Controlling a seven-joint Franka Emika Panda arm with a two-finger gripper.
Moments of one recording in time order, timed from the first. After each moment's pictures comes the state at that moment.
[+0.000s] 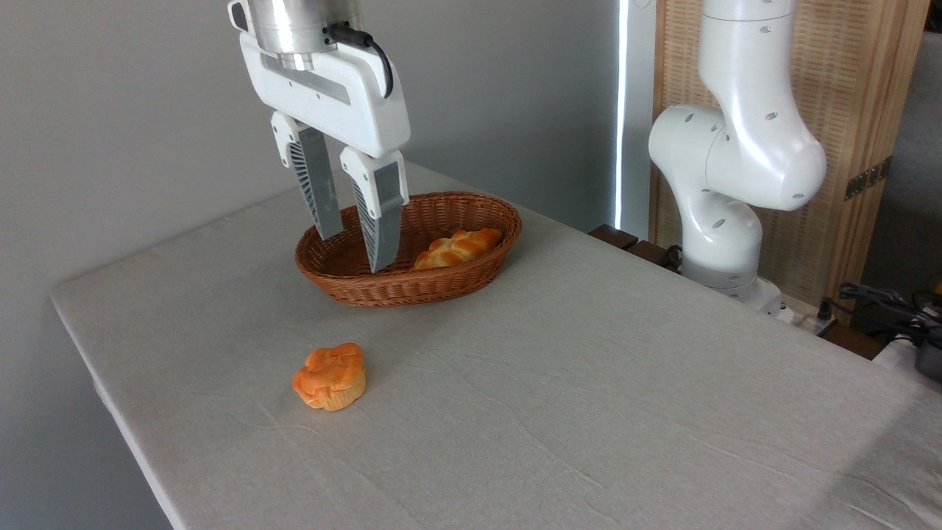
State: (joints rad) arm -0.04 -0.01 -0.05 -1.60 -0.07 1.62 0.64
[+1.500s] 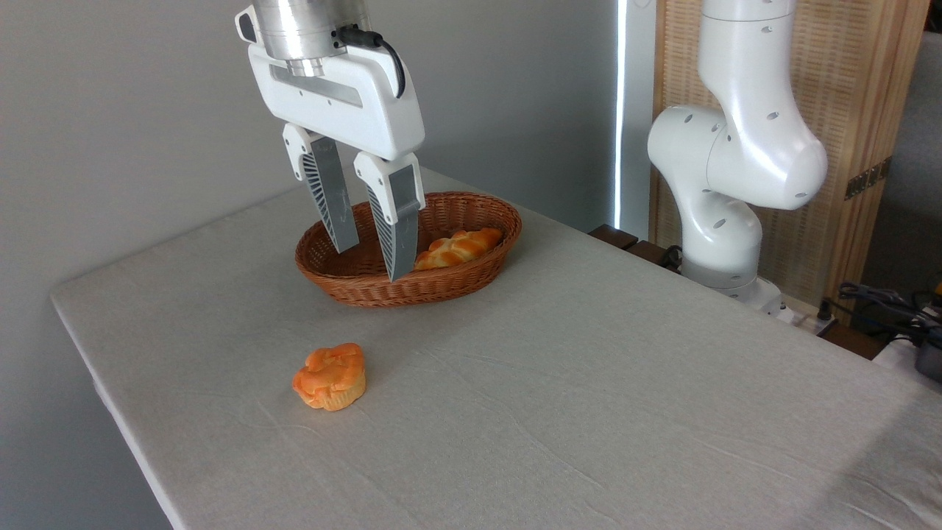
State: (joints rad) arm -0.01 -0.01 -0.06 -1.60 -0.01 1.60 0.64
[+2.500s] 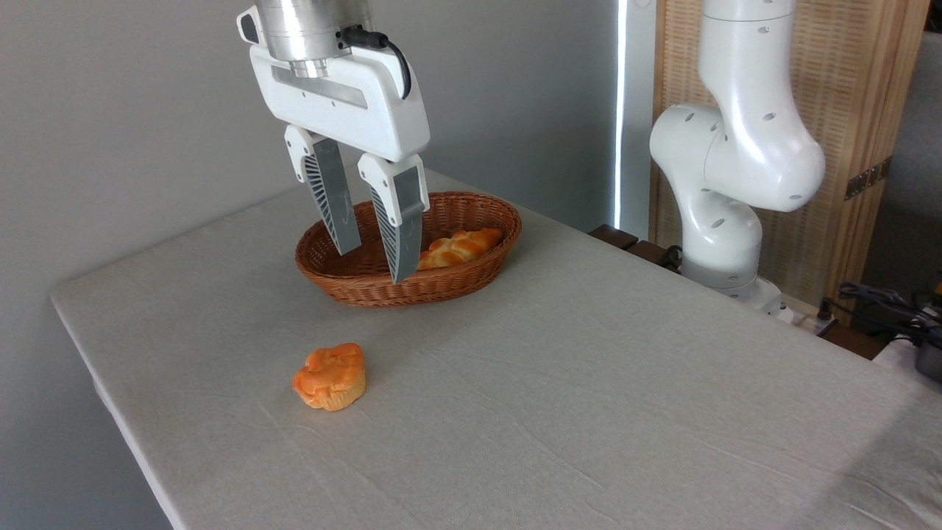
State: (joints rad) arm -0.09 -0.01 0.02 -1.60 -0.01 1.60 0.64
